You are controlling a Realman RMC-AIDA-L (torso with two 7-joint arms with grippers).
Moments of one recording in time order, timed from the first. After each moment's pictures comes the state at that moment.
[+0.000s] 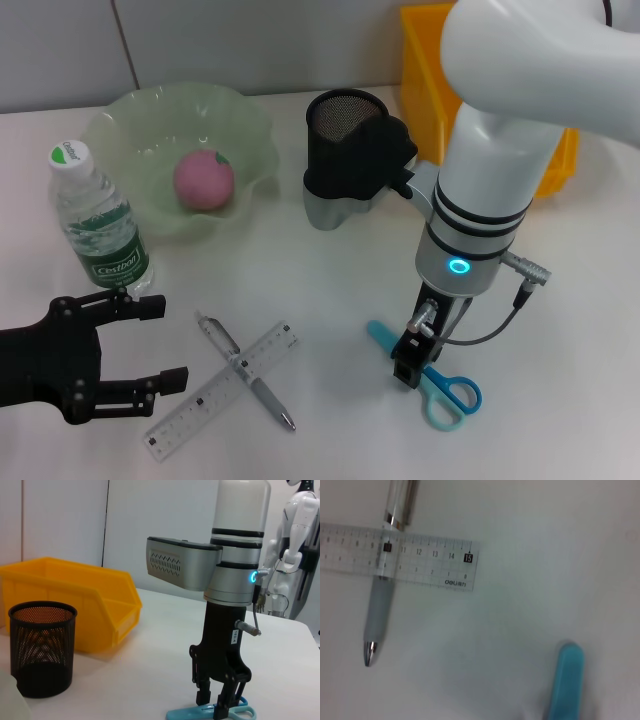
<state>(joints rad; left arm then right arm) -0.34 -2.05 0.79 0.82 1.95 1.79 -1.26 0.95 2.09 -1.79 -0.92 -2.51 -1.52 2.96</state>
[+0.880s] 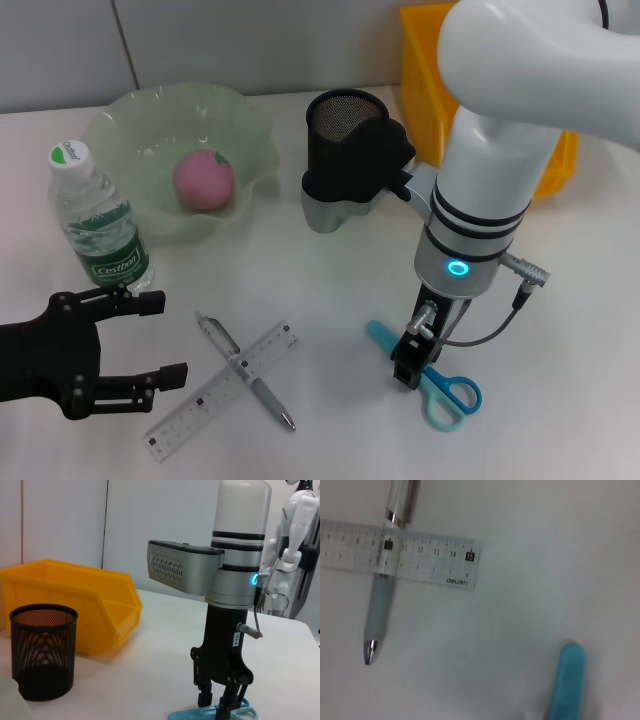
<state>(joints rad) -0.35 -2.04 0.79 0.82 1.95 1.79 -1.26 0.95 2.09 -1.80 -0.92 -2.50 -1.52 2.96</state>
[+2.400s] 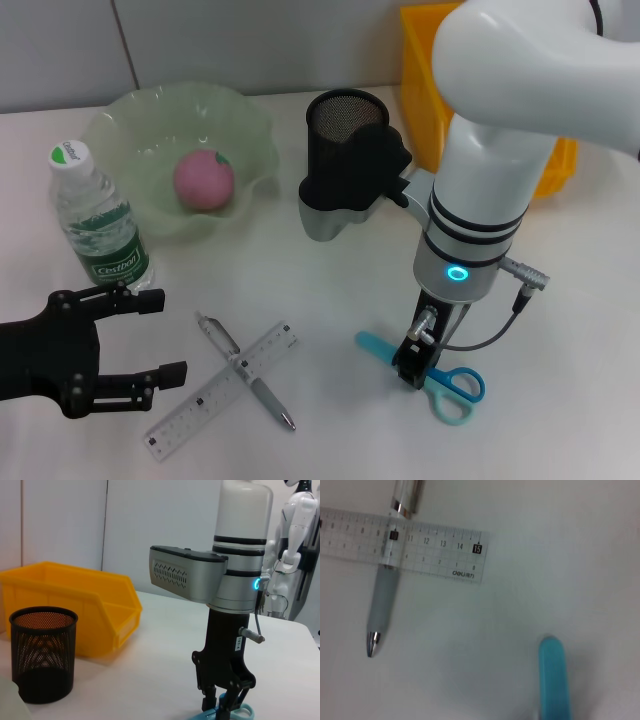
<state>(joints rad) -0.35 -2.04 0.79 0.82 1.94 1.79 -1.26 0.95 2.09 -1.83 -0.93 -2.50 -1.52 2.96</state>
